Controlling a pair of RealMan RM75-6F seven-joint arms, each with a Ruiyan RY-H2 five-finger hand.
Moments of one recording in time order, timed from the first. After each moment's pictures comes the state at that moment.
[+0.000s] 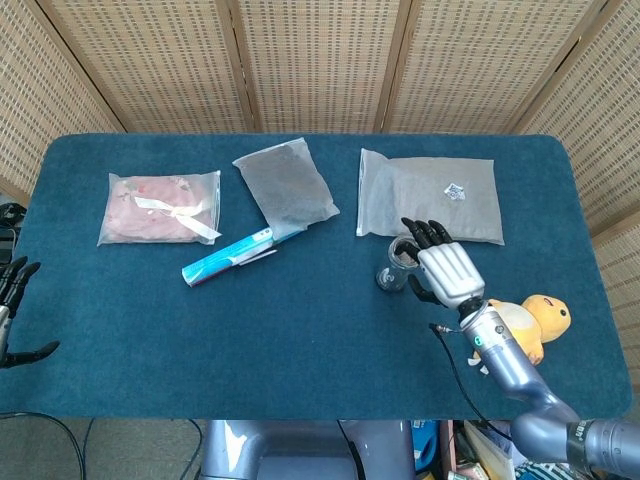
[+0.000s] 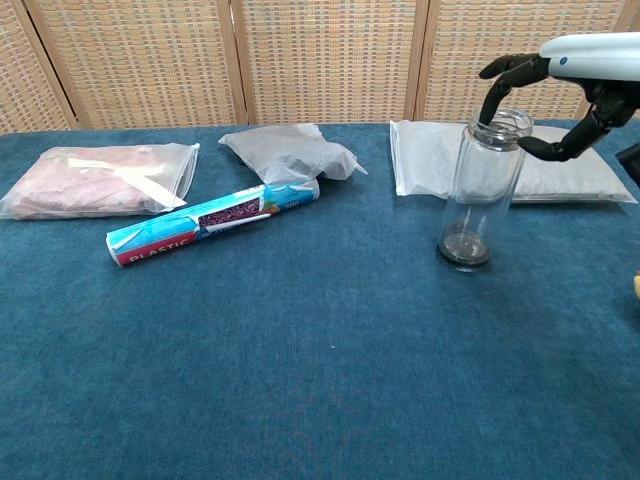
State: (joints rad) left arm -0.13 -0.89 -0.05 -1.84 1.40 1.39 0.02; right arm 0.72 -1.16 0.18 -1.85 -1.02 1.03 -0.35
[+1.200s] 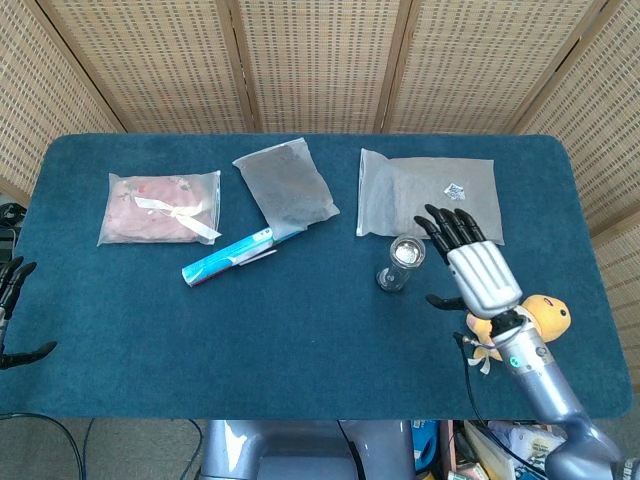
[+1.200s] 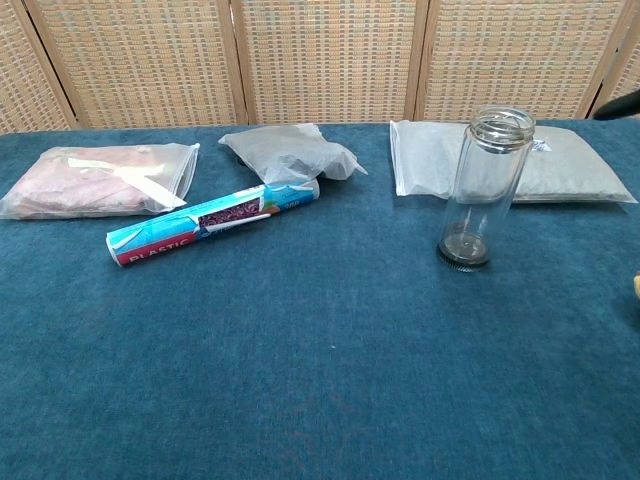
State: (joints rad) left arm -0.12 -0.89 -0.05 -1.83 1.42 1.41 0.01; right arm 0.56 -1.00 0.18 -2.02 -1.26 1.23 -0.24
